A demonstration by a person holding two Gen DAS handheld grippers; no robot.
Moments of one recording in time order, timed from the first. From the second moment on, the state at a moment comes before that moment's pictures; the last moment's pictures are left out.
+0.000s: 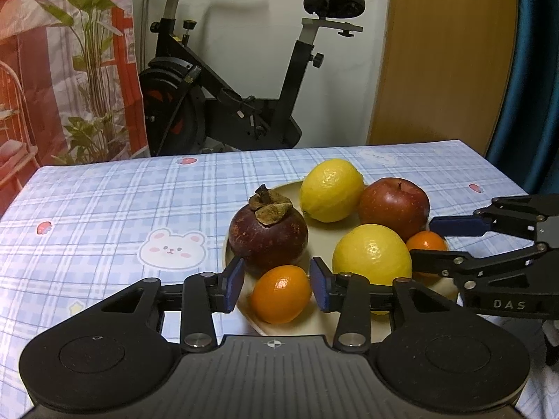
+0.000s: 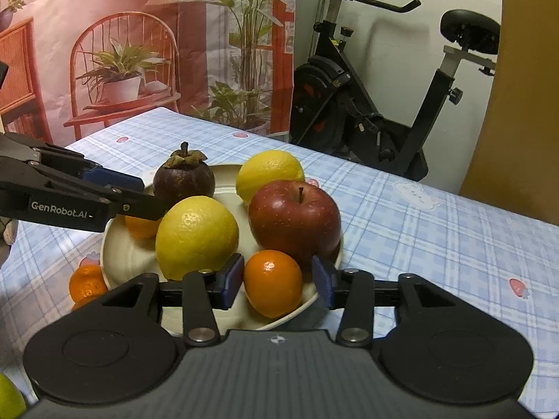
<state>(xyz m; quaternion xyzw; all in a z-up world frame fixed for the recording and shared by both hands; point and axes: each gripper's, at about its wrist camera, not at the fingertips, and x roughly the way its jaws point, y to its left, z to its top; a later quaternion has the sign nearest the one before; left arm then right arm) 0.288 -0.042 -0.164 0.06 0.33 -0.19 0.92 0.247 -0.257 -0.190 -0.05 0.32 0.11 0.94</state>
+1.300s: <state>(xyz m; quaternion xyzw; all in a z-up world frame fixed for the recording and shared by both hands) 0.209 -0.027 -0.143 0.00 0.34 -0.20 0.92 0.143 -0.241 -0.163 0.05 0.27 0.09 0.96</state>
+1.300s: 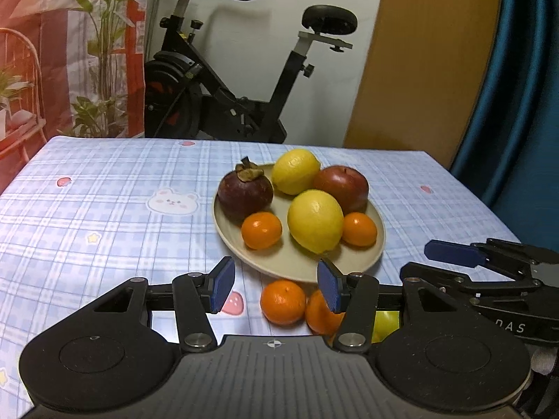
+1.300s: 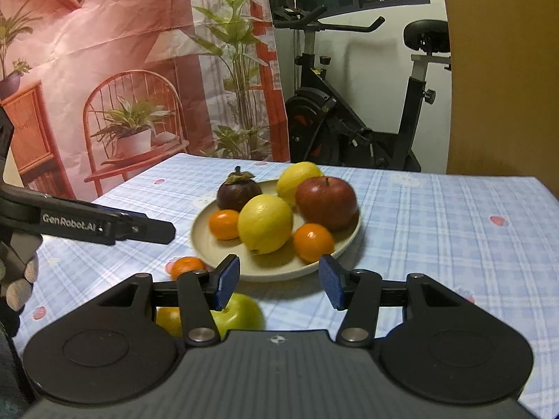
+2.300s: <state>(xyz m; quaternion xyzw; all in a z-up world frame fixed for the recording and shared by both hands) 0.230 0.007 -0.155 -0.03 0.36 -0.21 0.91 0.215 -0.184 -0.174 -0.04 0.42 0.22 0.88</state>
